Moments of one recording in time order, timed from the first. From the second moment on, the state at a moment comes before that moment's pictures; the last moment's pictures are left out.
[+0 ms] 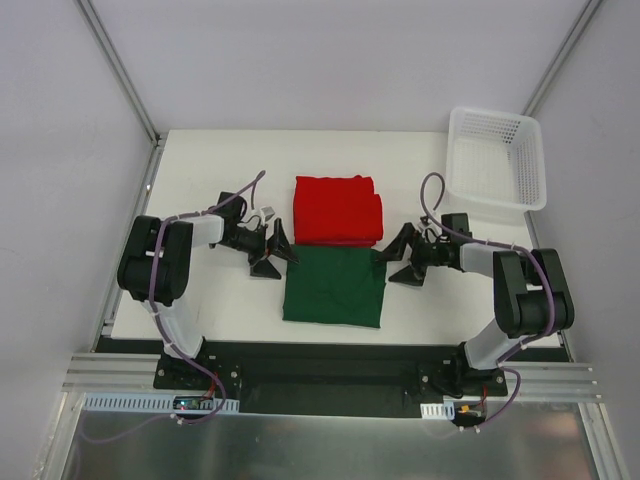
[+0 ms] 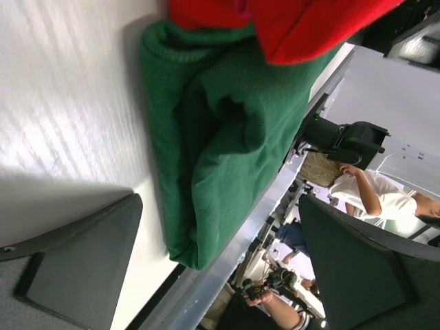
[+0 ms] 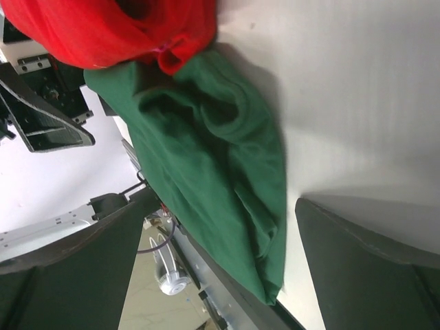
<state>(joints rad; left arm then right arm) -0.17 1.80 0.91 -0.39 0.98 -0.43 0.08 1.61 0.66 -0.11 -0.85 0.66</state>
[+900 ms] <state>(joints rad) -0.17 1.80 0.82 -0.07 1.09 -0.54 0.18 1.37 0.51 -0.12 -0.75 0.69</state>
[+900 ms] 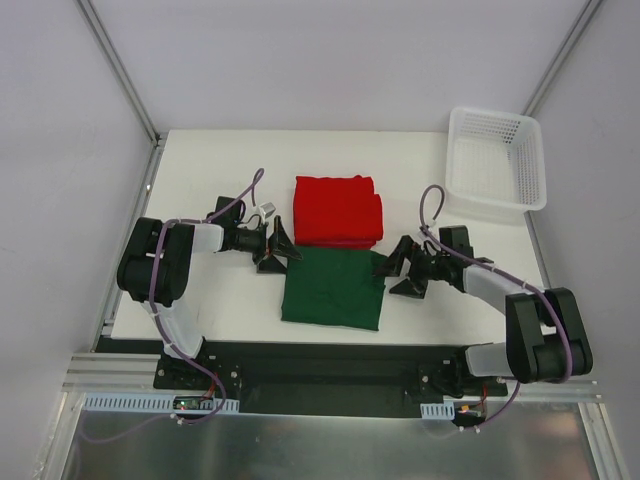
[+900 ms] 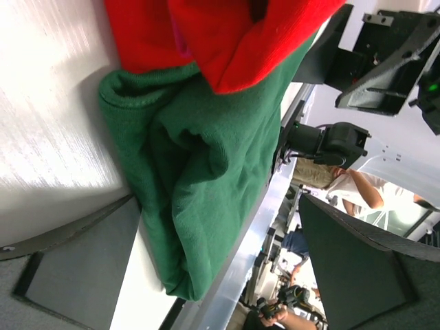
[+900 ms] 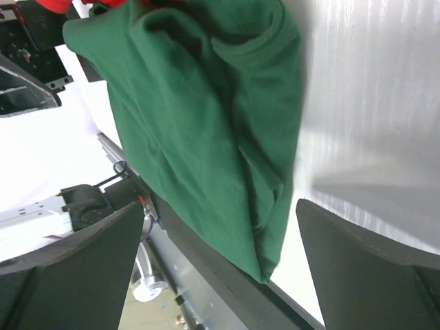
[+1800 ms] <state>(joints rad) -0.17 1.81 0.83 -0.10 1.06 -0.51 0.23 1.54 0.50 0.19 -0.80 0.85</state>
